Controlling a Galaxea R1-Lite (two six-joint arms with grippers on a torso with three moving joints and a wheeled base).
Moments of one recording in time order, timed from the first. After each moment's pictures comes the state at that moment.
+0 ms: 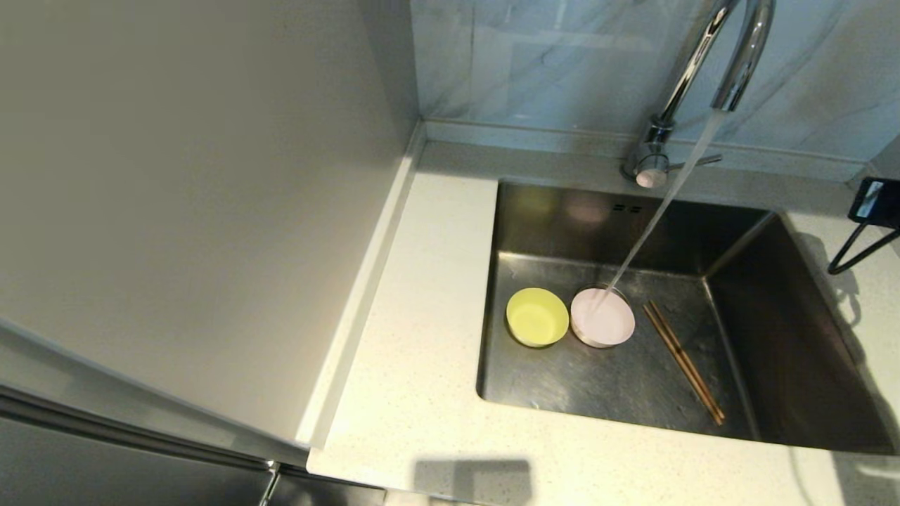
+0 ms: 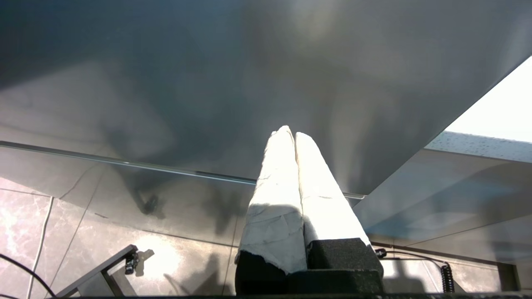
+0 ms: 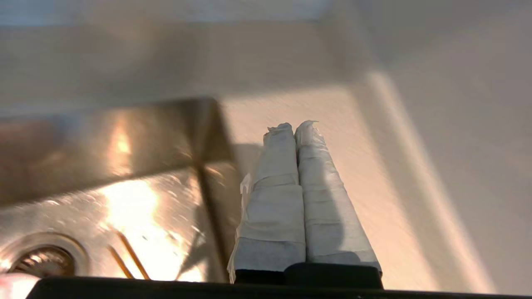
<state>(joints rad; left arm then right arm) 0.00 0.00 0.00 0.00 0.02 -0.03 -0.30 1.68 -1.14 -0.47 -0.30 0.00</state>
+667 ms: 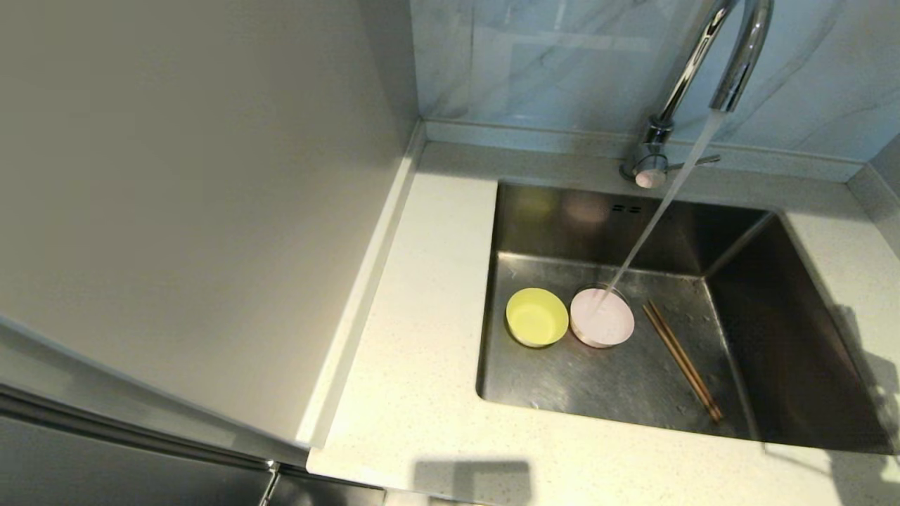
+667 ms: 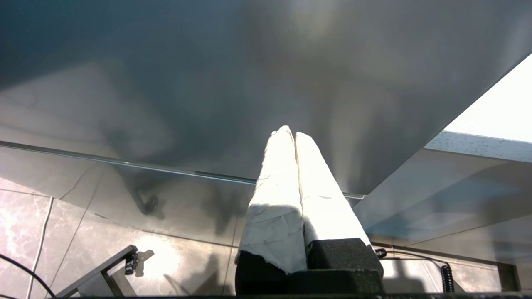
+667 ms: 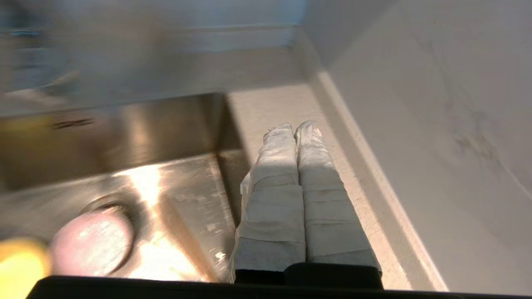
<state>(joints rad) 0.00 0.00 0.00 0.00 0.02 -0.03 -0.19 1.04 -0.82 -0.27 -0.39 0.04</state>
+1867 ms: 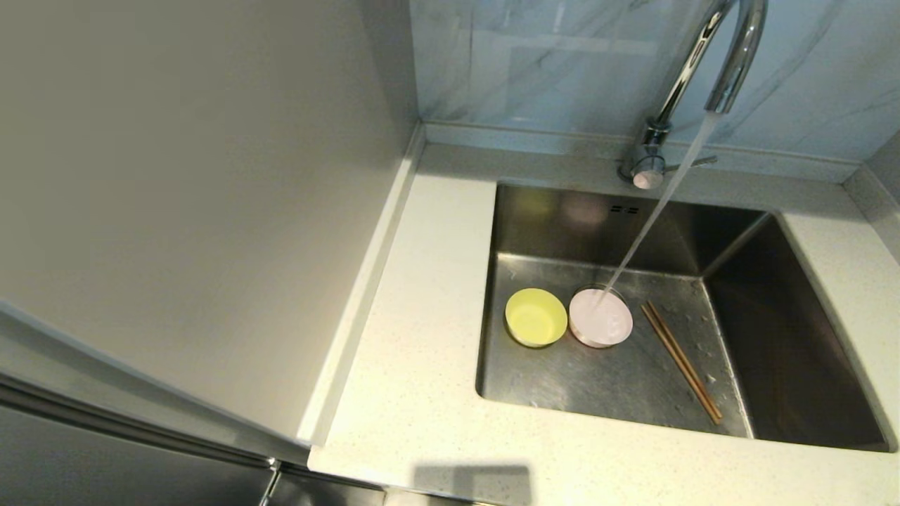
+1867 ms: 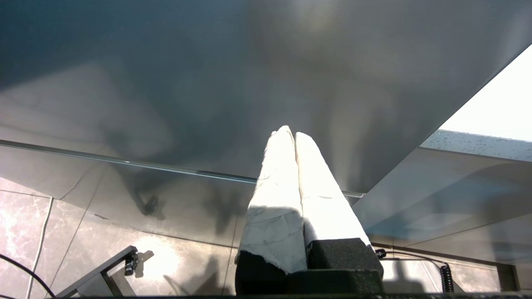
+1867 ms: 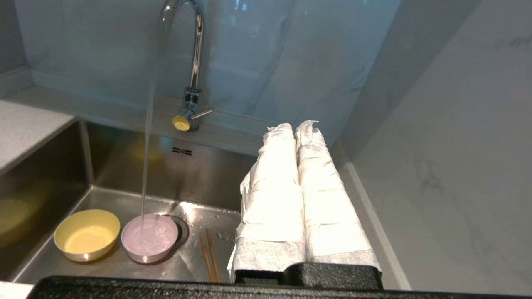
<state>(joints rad) 0.00 0.00 0.00 0.00 0.02 -0.03 0.00 0.02 -0.29 -0.30 -0.16 -0.23</state>
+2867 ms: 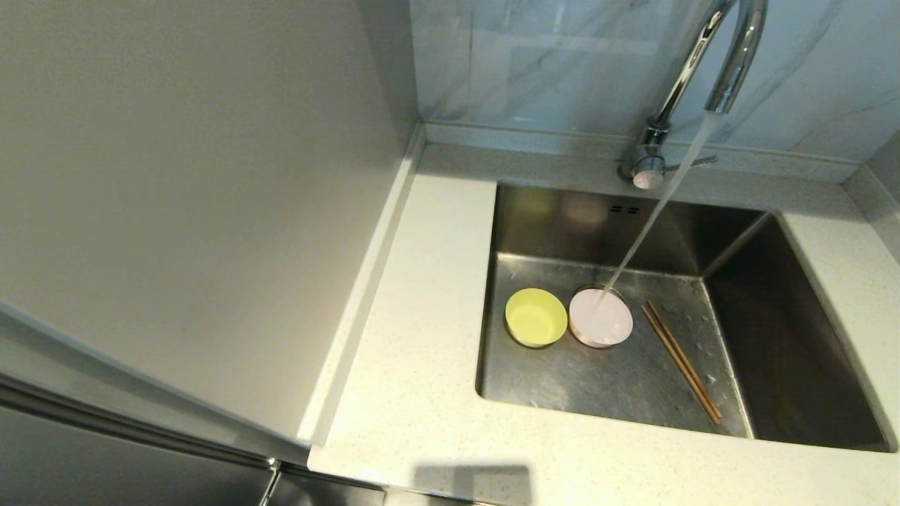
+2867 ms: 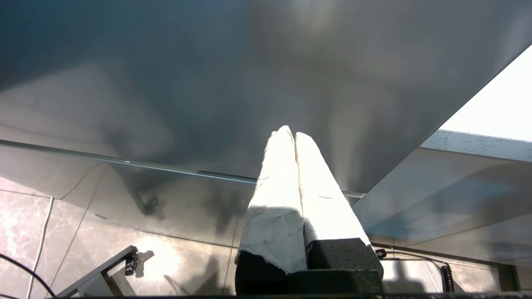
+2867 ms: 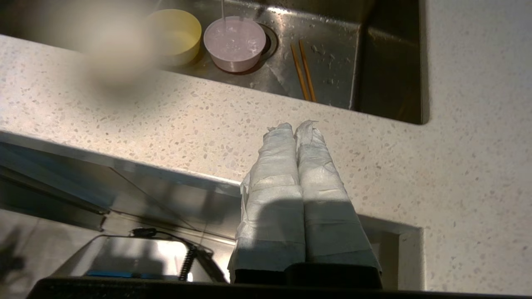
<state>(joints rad) 0.00 0.00 0.00 0.00 0.02 -0.03 0.00 0.00 -0.01 0.02 0.00 -0.03</state>
